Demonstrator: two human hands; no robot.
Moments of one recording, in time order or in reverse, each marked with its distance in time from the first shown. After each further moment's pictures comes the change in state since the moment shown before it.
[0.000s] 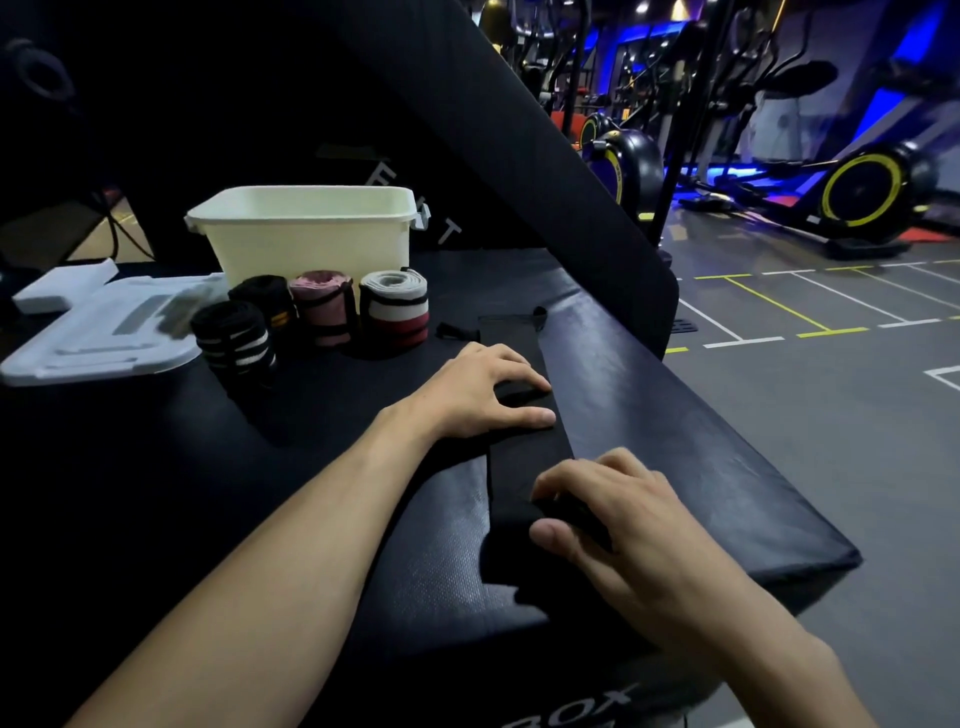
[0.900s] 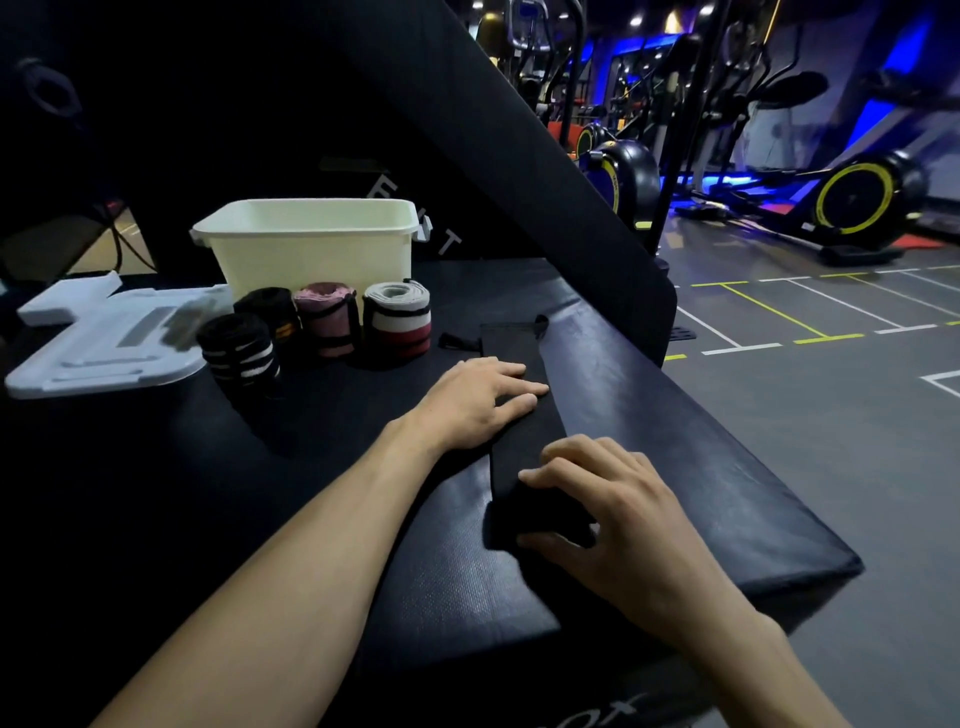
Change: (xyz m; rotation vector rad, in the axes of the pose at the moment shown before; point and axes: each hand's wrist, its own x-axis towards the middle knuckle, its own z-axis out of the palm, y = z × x) left_hand 0.004 -0.002 0.002 0.127 -0.010 -0.052; right_hand 0.017 0.008 0.019 -0.106 0.231 -0.083
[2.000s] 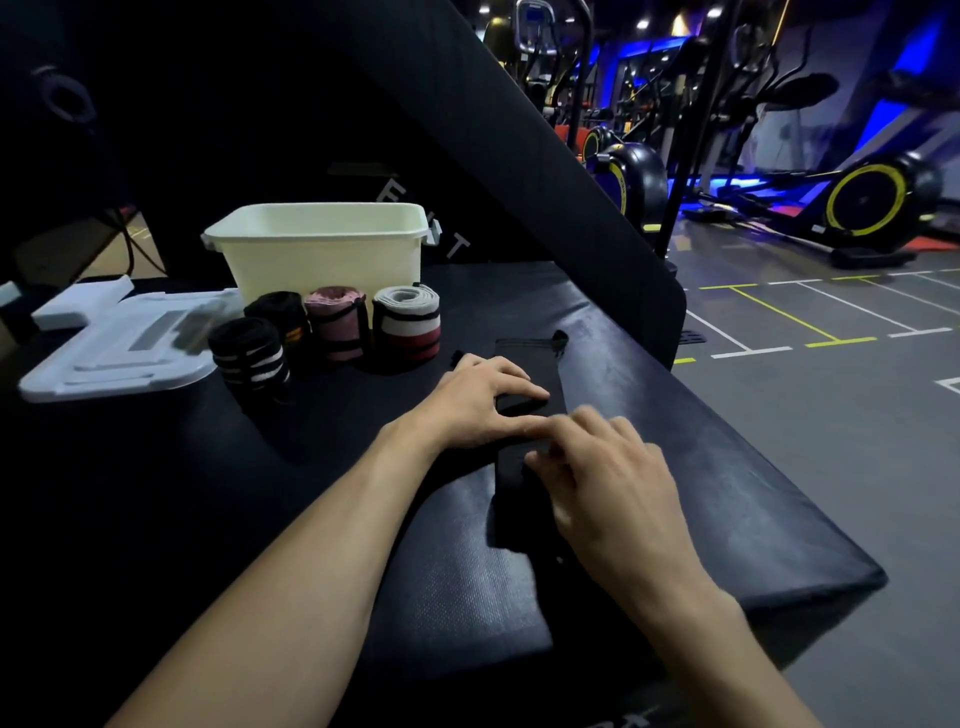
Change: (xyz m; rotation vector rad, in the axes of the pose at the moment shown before) left_hand -0.008 -0.006 -0.009 -0.103 0.037 0.012; right_hand 0.036 -0.026 0.003 -0.171 -0.004 0.289
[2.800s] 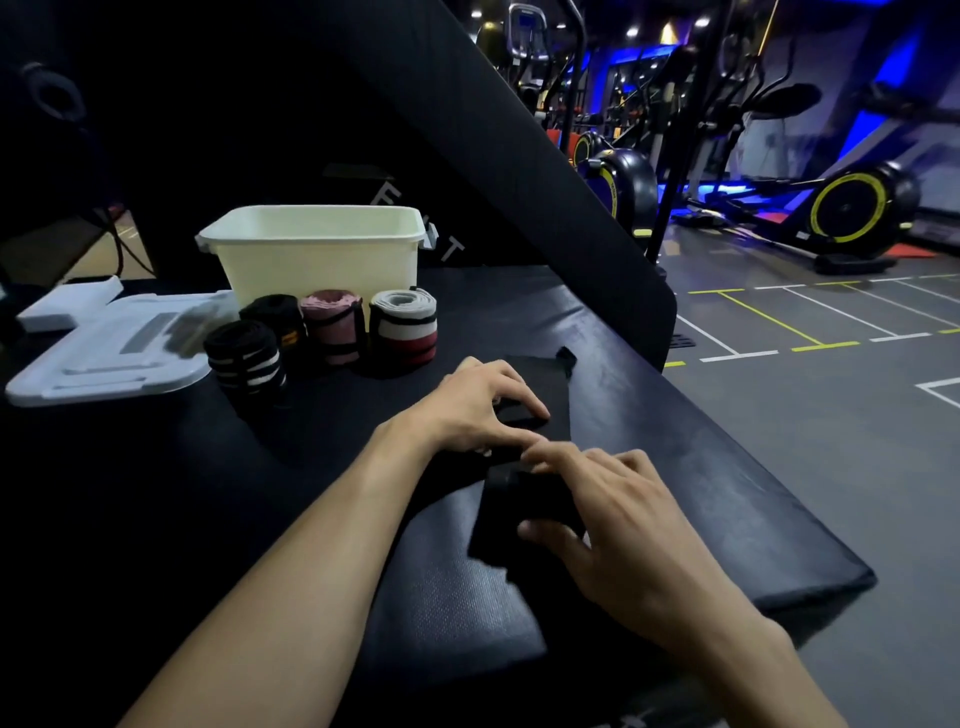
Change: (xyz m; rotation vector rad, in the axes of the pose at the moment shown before) left_hand -0.004 0.004 -0.010 -0.061 -0.069 0.044; right_hand -0.019 0.012 -0.006 0.088 -0.037 -0.238
